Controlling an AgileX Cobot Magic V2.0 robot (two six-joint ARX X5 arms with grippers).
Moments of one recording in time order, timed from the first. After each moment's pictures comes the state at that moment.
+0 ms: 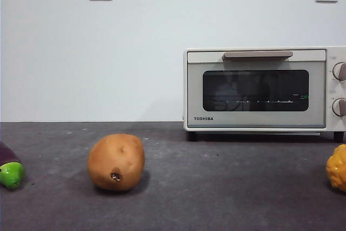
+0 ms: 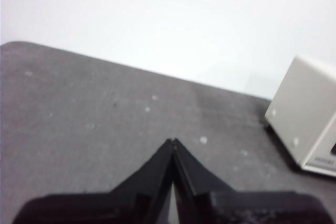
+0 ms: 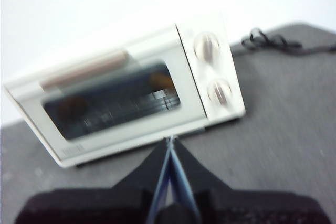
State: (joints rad) left arm 0.05 0.06 0.21 -0.18 0.06 -0.30; right arm -0.01 0.01 0.18 -0.19 -0.01 0.30
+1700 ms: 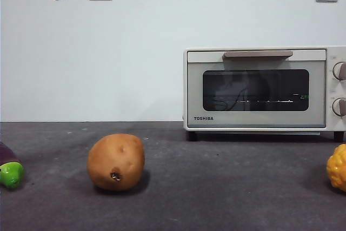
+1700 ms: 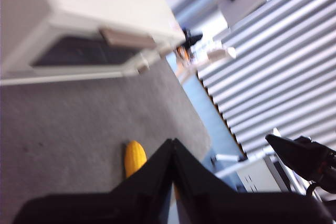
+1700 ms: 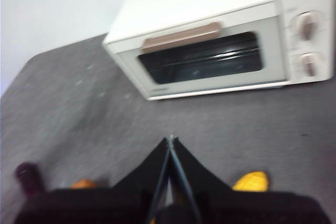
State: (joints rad) left arm -0.33 1.29 1.12 -0.17 0.79 -0.64; right arm -0.01 0.57 0.92 -0.77 -0.36 0.24
